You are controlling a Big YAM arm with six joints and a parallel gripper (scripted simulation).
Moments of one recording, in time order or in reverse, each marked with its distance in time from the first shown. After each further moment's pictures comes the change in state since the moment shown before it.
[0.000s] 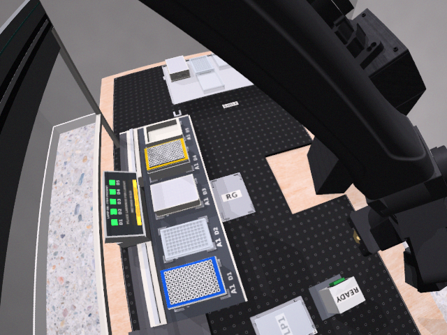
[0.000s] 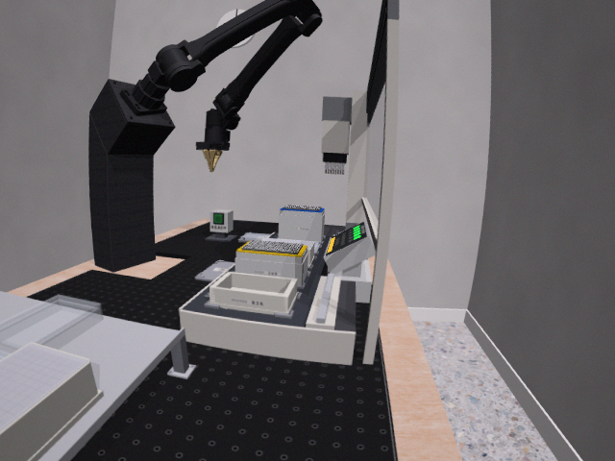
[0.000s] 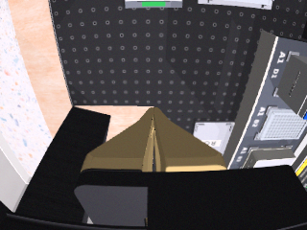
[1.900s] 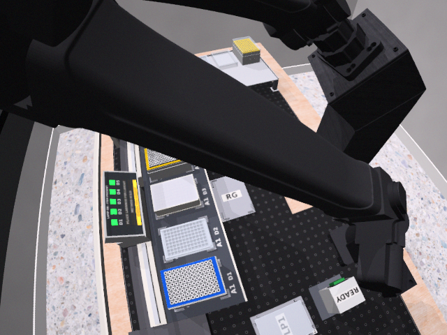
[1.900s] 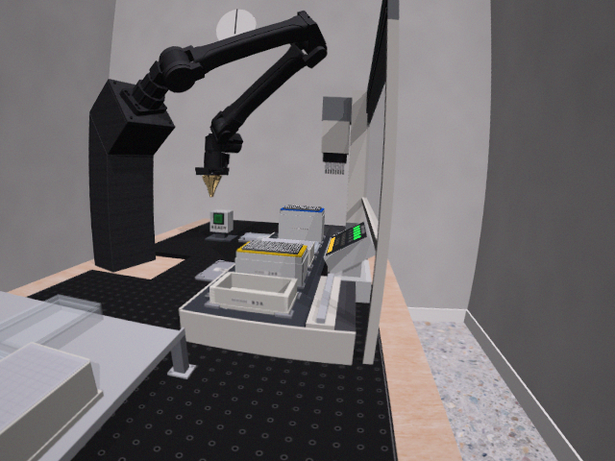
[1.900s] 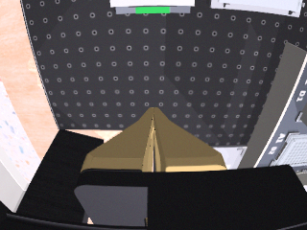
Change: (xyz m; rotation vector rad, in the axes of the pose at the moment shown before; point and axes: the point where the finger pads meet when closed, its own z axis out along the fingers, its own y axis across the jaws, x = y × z) arm -0.002 -0.001 0.084 0.000 -0.003 0.004
